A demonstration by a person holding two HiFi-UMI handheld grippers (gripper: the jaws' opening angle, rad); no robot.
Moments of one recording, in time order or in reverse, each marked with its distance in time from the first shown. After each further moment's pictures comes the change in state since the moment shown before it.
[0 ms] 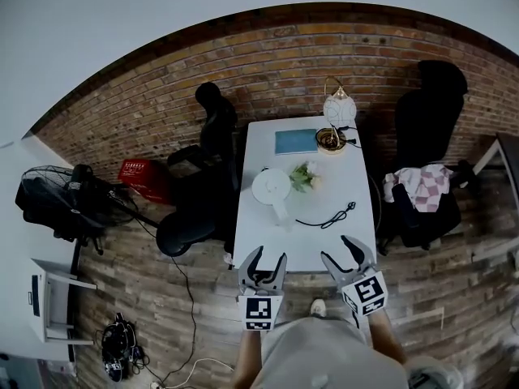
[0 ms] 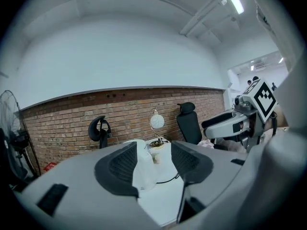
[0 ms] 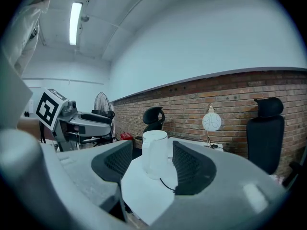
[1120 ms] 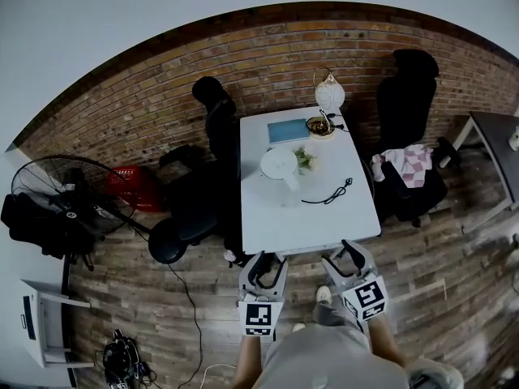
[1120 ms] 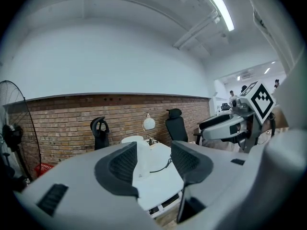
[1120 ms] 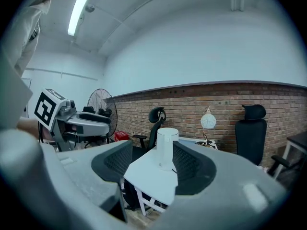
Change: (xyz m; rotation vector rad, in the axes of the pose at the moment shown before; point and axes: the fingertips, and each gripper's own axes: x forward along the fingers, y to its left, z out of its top) left arm -0.123 0.029 -0.036 -0.001 -0.071 -0.159; right arm -0.040 0.140 -0.012 -0.010 0.010 -0.154
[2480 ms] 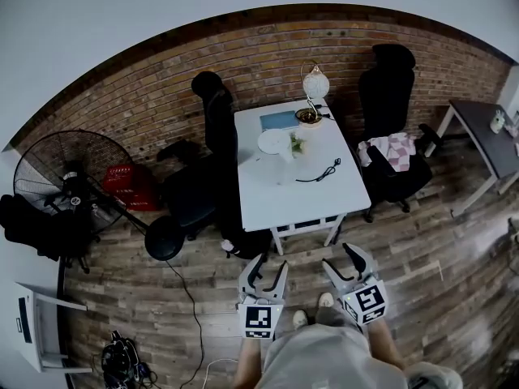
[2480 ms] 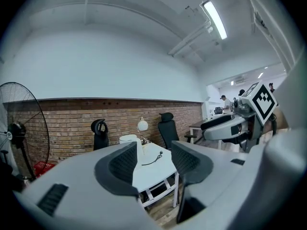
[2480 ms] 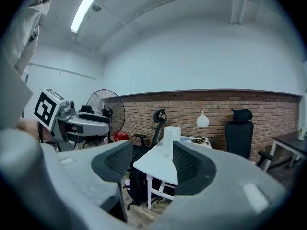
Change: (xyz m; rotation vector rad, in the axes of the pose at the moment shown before) left arm -0.129 -0.038 -0.016 -0.004 -0.042 -0.058; right arm -0.101 0.102 -0.017 -0.006 -0.012 -0.083
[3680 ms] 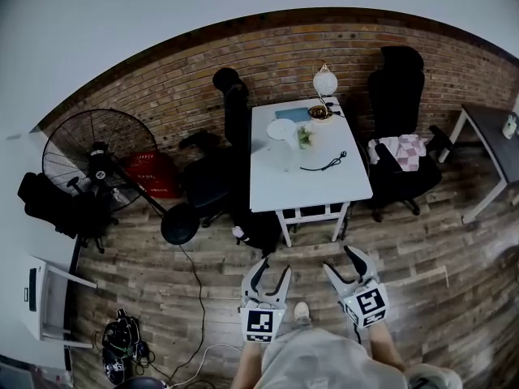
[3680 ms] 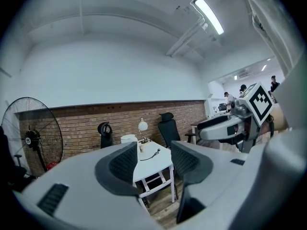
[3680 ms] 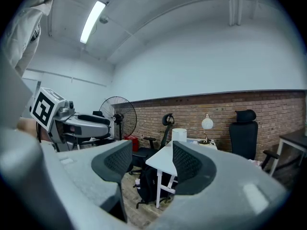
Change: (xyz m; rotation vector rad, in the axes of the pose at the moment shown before) left arm -0.094 -0.090 0.004 0.031 0.006 0.085; right arm -0.104 0.034 -0.017 0.000 -0.059 0.103
